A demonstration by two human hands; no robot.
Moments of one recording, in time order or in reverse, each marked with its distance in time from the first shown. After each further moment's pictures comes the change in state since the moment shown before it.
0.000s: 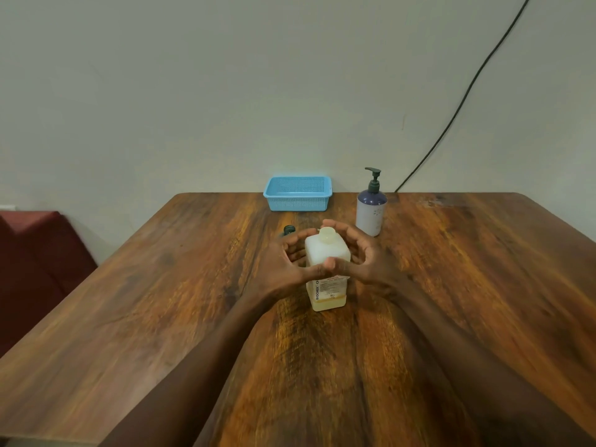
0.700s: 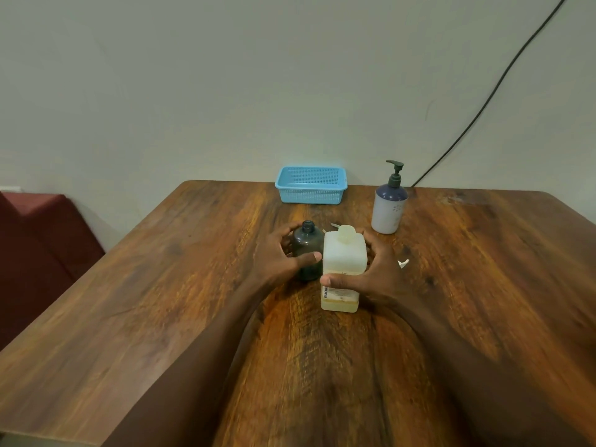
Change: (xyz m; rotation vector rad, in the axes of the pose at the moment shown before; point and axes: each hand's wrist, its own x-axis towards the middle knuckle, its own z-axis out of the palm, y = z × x) left_hand 0.033 -0.050 -0.036 0.167 0.029 -0.091; right_hand 0.002 0.008 0.028 -0.128 0.191 0.097
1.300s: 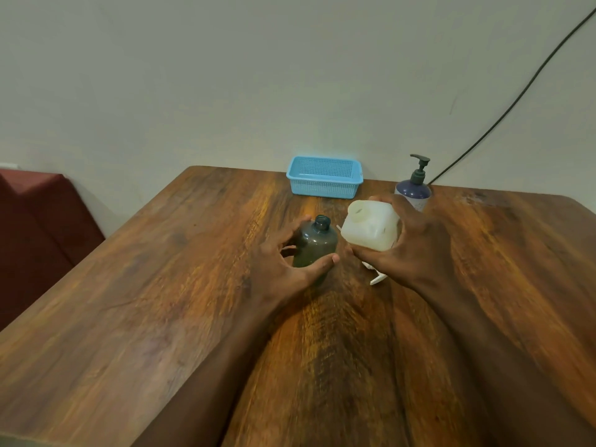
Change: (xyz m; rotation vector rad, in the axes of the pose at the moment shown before) left_hand -0.036 -0.001 -0.004 0.021 0.281 0.241; right_hand 0.027 -0.025 -0.013 -0.802 0.346 -0.399
